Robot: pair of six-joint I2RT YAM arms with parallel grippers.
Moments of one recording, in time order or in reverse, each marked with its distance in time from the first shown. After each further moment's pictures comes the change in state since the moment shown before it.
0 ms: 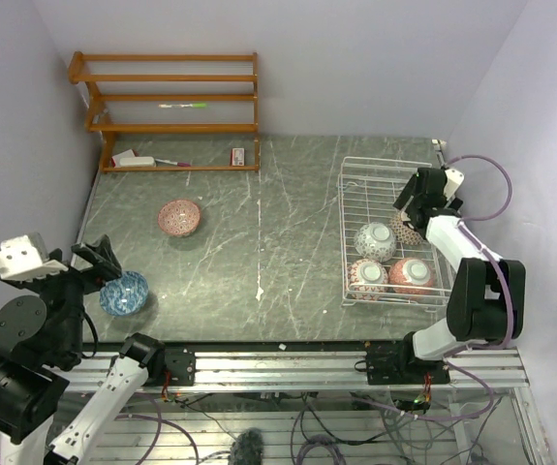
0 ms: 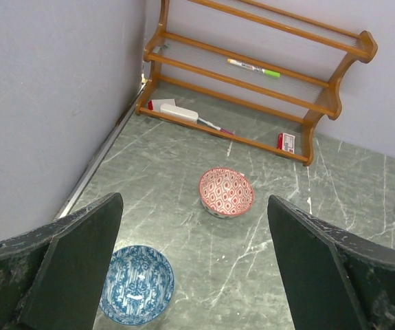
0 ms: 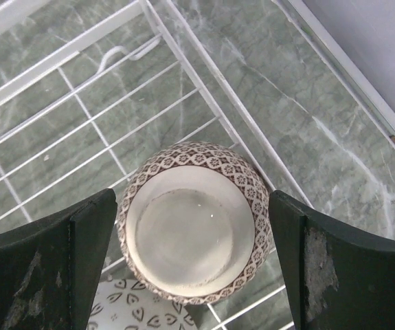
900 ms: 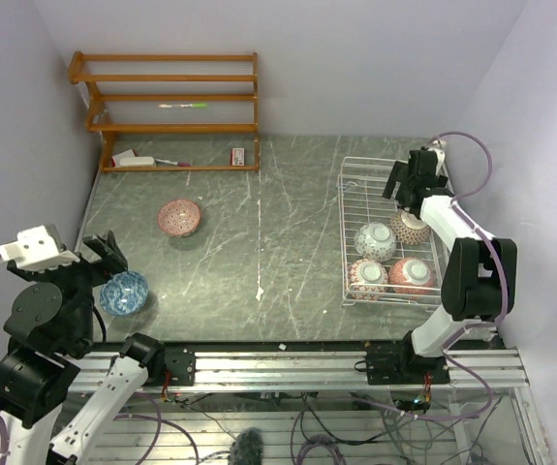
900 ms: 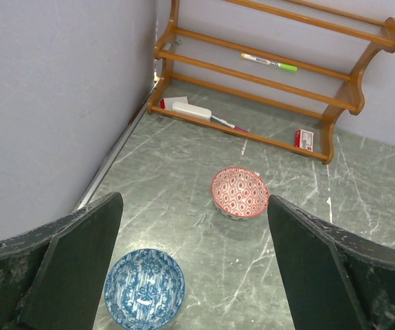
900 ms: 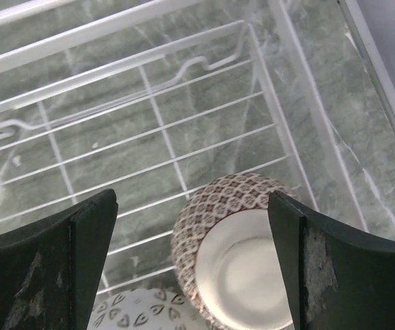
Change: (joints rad) left arm -0.008 0.017 -0.068 0.064 -0.039 0.037; right arm 0.033 0.140 0.208 -0.090 -0.136 -0.162
